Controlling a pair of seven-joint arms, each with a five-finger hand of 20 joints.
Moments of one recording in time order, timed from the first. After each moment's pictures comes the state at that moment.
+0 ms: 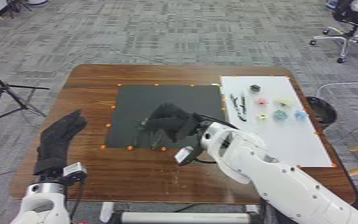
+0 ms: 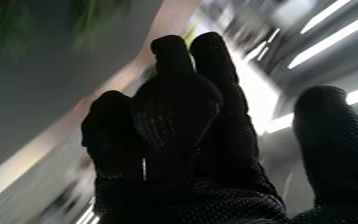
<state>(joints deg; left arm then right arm) 120.5 -70.4 -98.7 -108.6 62.8 7.5 17.9 -67.7 -57.9 40.3 -103.5 -93.6 -8.6 3.2</state>
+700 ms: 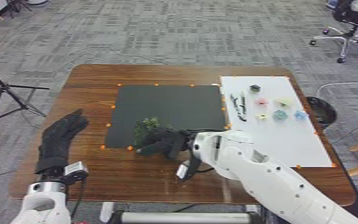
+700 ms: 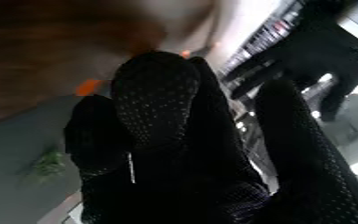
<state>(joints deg) 120.1 -70.3 -98.3 -108.5 62.8 7.2 17.9 -67.4 -62.3 40.5 -97.8 -104.3 -25.1 3.6</state>
